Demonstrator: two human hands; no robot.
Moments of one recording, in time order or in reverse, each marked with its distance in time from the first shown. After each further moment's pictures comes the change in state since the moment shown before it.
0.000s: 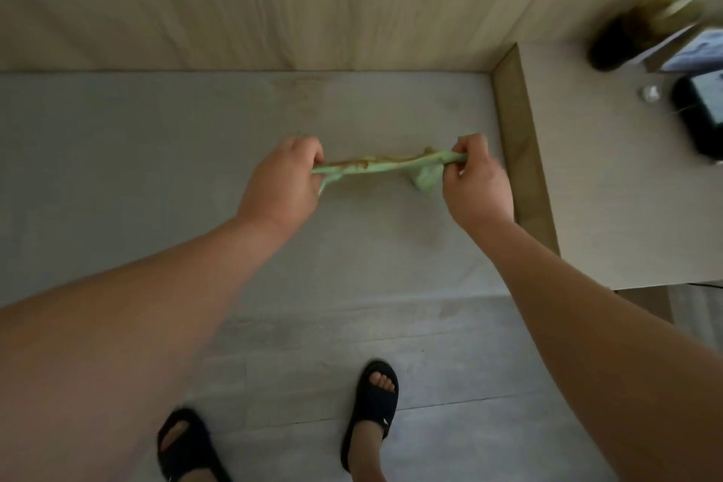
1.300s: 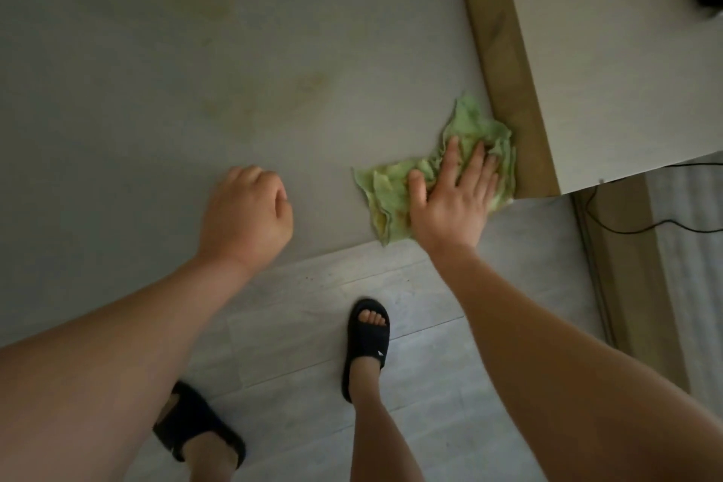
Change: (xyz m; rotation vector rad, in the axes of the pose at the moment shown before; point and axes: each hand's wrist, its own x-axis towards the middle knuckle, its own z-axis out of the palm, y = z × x) left_hand -0.082 -0.037 0.106 0.138 -0.171 0.112; right_hand -0.112 0.122 0.092 -0.414 0.041 0.291
